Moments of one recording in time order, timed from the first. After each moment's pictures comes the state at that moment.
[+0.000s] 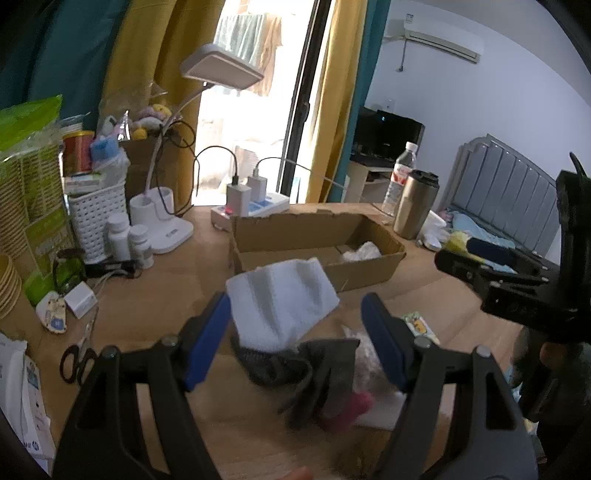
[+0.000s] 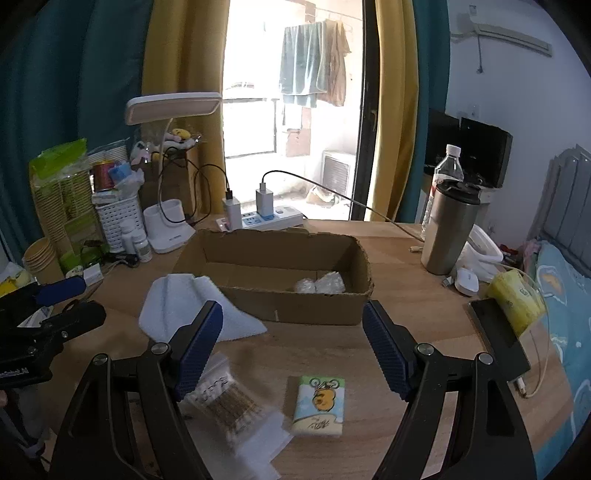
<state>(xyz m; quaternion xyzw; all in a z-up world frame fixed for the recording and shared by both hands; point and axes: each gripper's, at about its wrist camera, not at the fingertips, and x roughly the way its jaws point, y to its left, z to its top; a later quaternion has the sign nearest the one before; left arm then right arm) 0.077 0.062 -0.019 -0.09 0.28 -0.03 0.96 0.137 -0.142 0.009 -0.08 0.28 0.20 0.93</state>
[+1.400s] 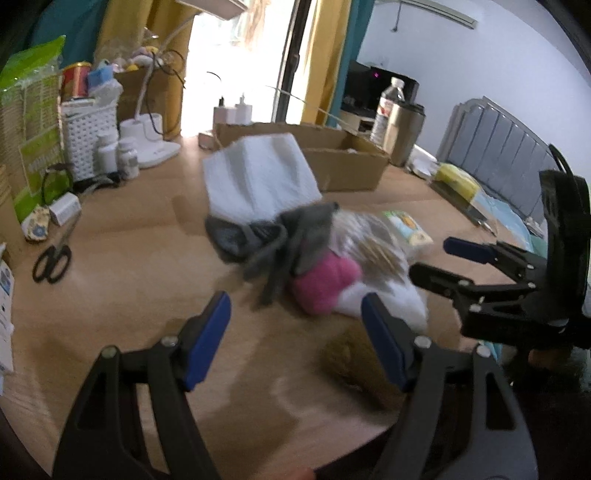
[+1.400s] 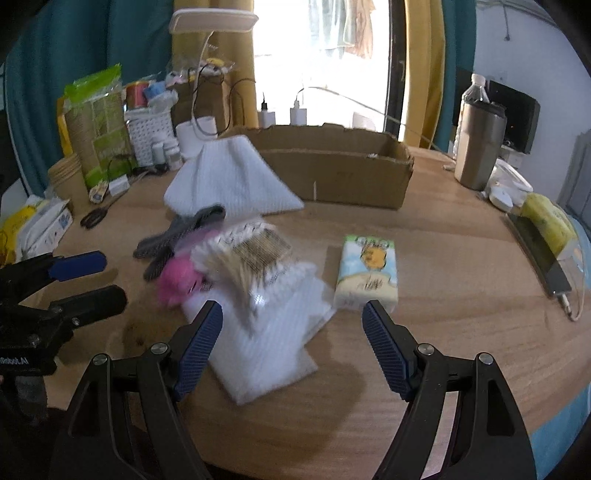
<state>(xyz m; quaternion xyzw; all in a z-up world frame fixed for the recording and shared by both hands) 0.029 0.024 -0.095 -0.08 0.36 -0.06 0.93 0.081 -0.155 -0.083 -0.10 0.36 0.25 0.89</state>
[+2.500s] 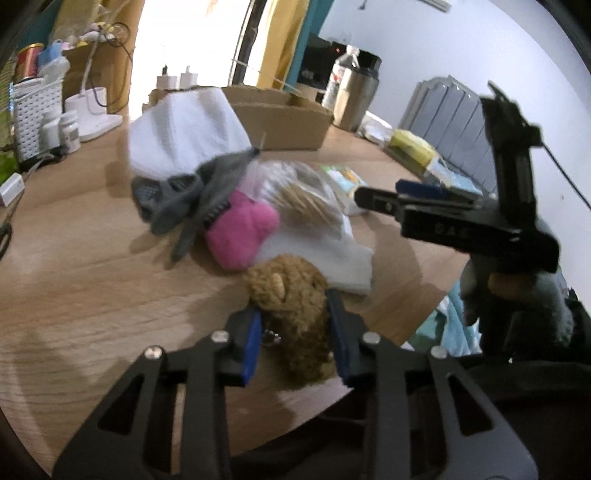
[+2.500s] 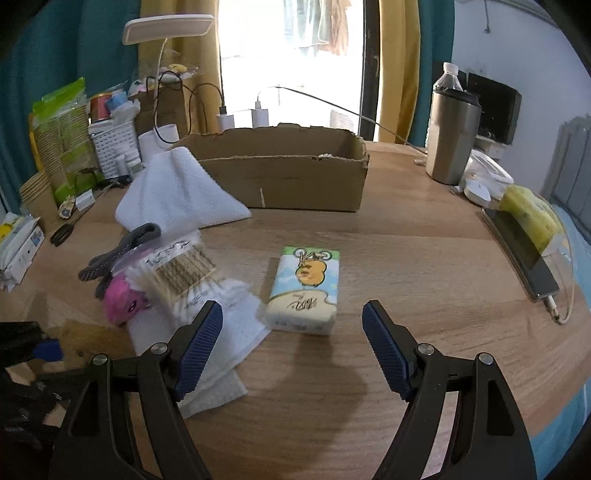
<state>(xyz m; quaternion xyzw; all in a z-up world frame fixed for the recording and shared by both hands) 0.024 -0.008 -0.111 -0.10 0.39 -0.14 0.91 0.119 -0.182 -0.085 -0.09 0.36 0.21 0.90</state>
